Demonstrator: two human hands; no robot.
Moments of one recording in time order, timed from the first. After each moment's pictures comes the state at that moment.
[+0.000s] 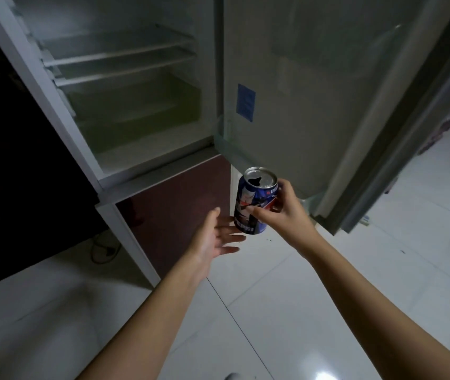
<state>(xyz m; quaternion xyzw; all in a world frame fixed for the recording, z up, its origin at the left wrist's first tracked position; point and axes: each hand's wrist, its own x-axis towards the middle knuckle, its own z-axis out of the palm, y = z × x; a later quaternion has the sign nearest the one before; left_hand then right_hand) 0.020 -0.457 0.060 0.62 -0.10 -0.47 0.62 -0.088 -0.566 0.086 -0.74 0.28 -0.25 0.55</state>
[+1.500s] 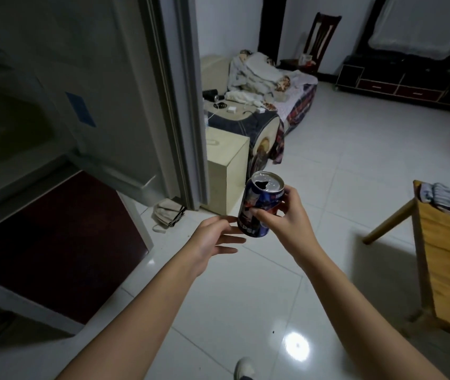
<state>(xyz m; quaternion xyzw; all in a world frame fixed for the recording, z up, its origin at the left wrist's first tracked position) -0.238 -0.570 0.061 0.60 -0.31 -0.58 0.45 -0.388 -0.616 0.077 -0.64 0.46 -0.42 0.44</state>
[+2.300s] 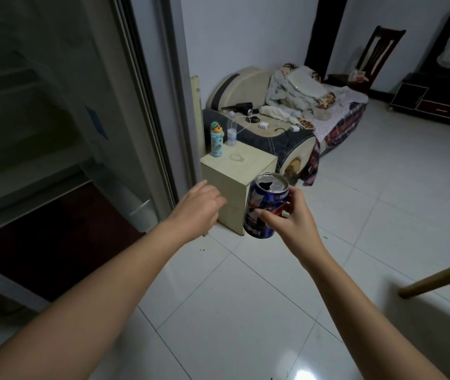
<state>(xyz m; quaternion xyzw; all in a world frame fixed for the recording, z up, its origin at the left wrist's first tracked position) -0.192 -0.707 0.077 0.67 -0.73 0.09 0.09 -0.394 -0.750 0.090 -0.69 0.39 -0.38 0.48</state>
